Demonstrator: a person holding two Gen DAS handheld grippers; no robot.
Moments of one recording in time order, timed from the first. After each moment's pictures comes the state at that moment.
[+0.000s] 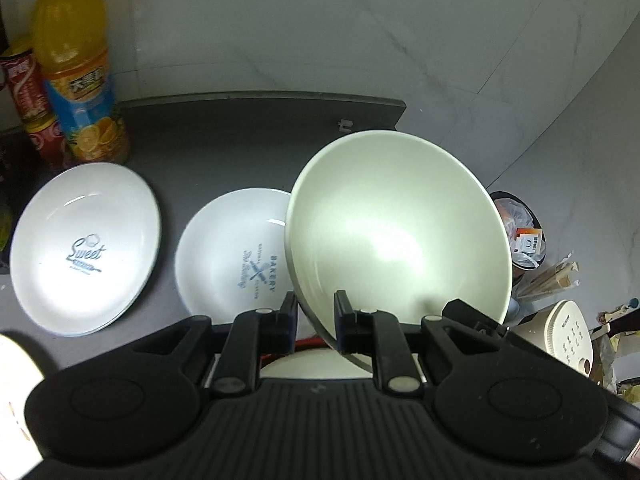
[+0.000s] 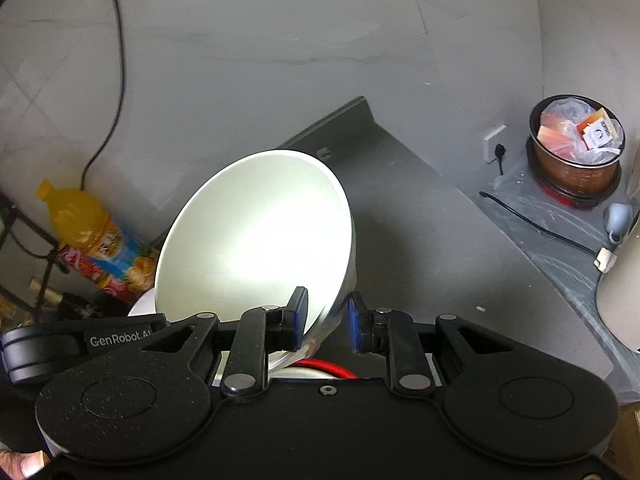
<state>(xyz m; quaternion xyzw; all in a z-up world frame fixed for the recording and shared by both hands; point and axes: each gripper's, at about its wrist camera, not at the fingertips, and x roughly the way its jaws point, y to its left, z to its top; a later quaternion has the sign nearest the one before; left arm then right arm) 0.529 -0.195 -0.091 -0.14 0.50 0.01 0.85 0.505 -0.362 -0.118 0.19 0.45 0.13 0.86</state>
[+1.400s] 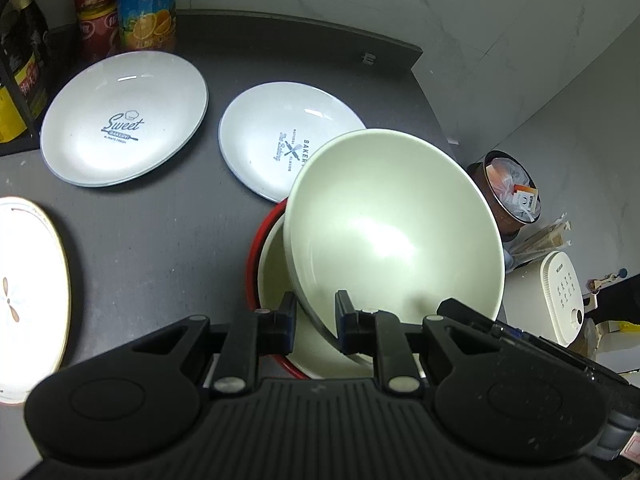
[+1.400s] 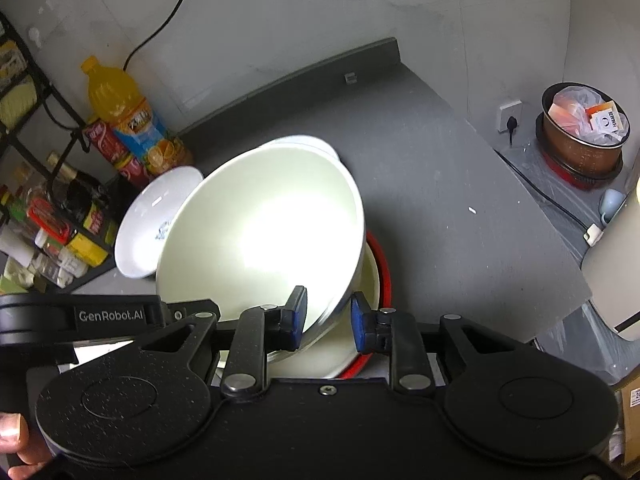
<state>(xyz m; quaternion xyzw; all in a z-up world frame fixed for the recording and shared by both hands) 0.430 -0.182 -0.117 -0.19 0.54 0.01 0.82 0.433 -0.349 -0.127 0.11 0.49 0.18 0.84</state>
